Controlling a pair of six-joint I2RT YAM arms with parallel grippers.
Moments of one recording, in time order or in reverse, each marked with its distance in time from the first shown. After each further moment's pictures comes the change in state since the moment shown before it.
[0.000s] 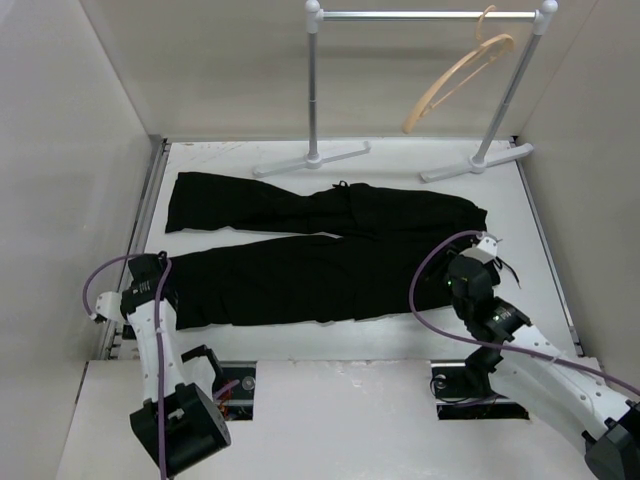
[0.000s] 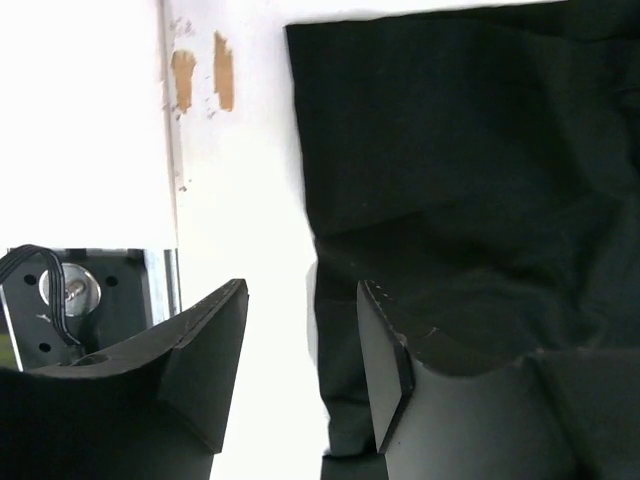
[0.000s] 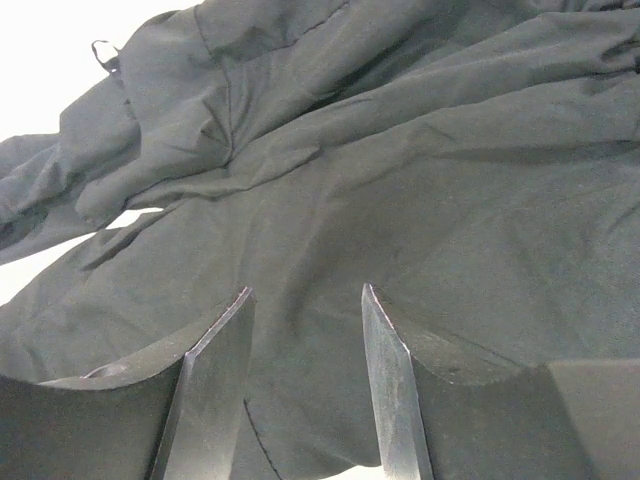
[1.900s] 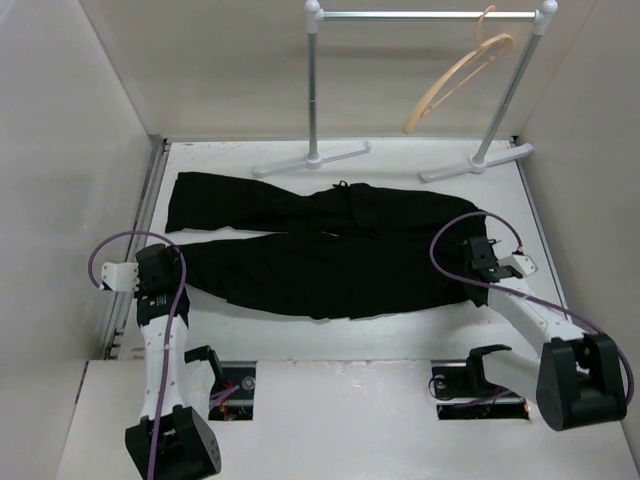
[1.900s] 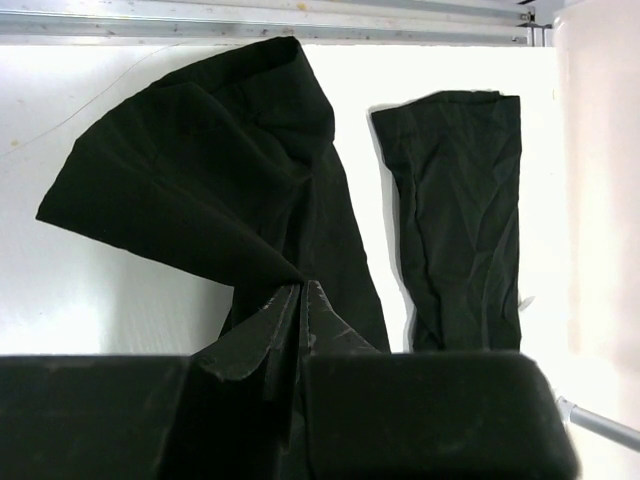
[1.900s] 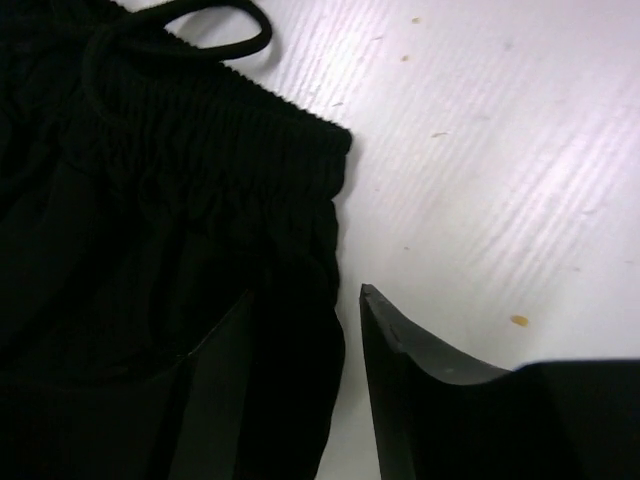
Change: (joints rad) left arm -0.136 -0.093 -0.148 0.677 0.096 -0.005; right arm -0.435 0.423 0.137 -0.409 0.137 0.392
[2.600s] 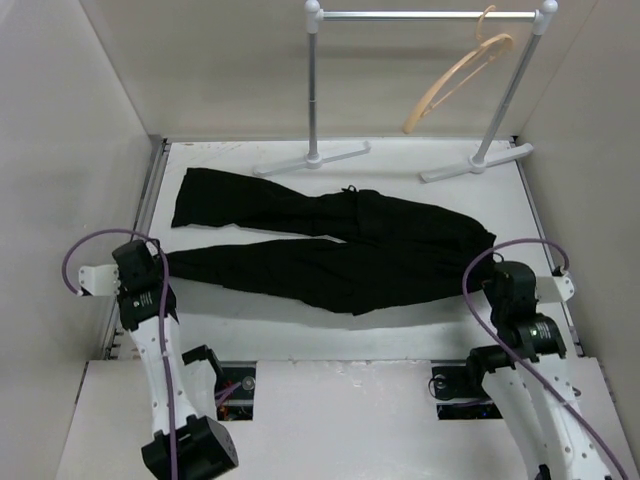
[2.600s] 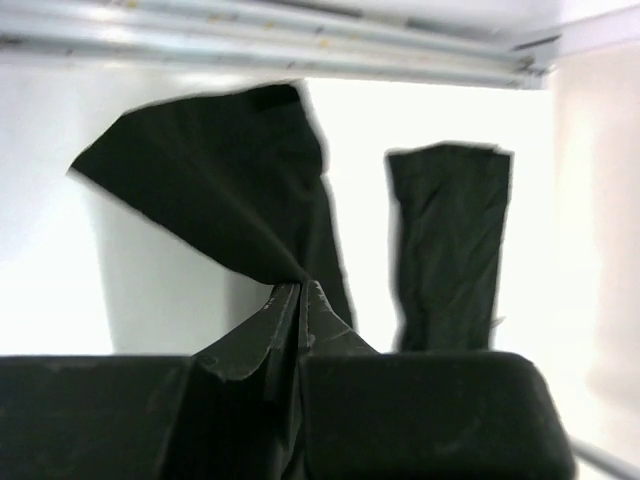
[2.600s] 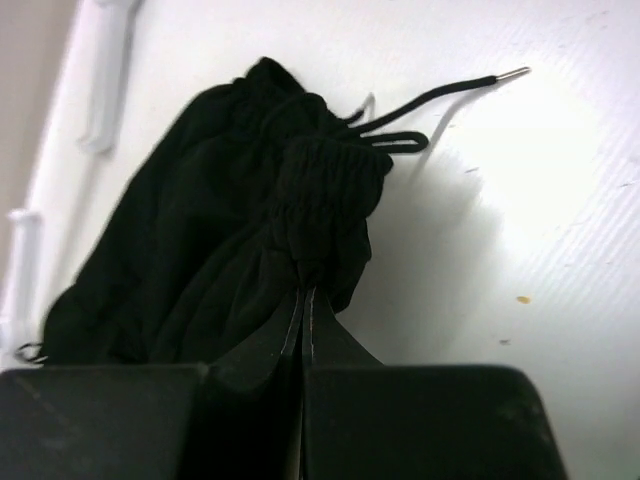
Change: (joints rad) left arm 0.121 -0.058 0.142 -0.237 0.055 -0.010; right arm -0.012 -0.684 0.016 -0.214 -0.014 -0.041
